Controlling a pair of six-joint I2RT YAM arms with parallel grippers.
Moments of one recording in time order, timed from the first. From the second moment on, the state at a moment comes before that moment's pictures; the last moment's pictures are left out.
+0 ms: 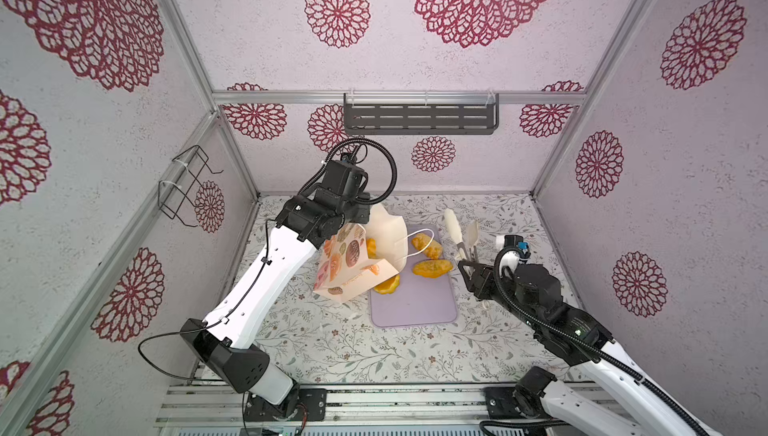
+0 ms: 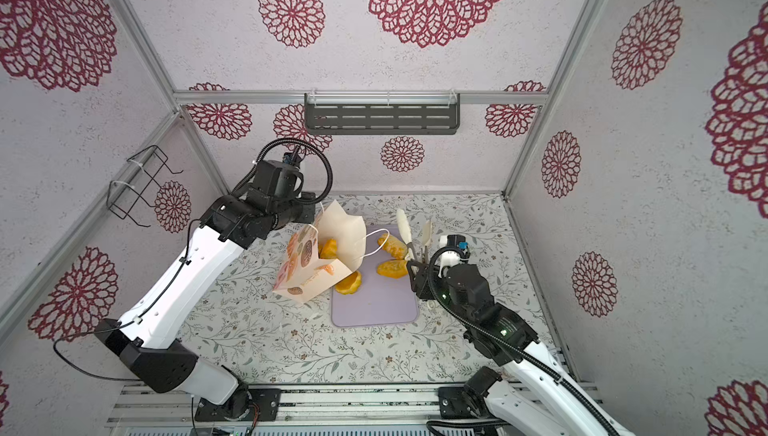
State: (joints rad) left arm -0.56 1.55 1.84 -0.95 -0.30 -0.29; right arm 0.69 0.72 0.83 -0.50 0.14 0.71
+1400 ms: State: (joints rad) left arm -0.48 1.43 1.54 -0.74 -0.12 -0.28; right arm 0.83 0.89 0.61 -0.39 0.06 1.17
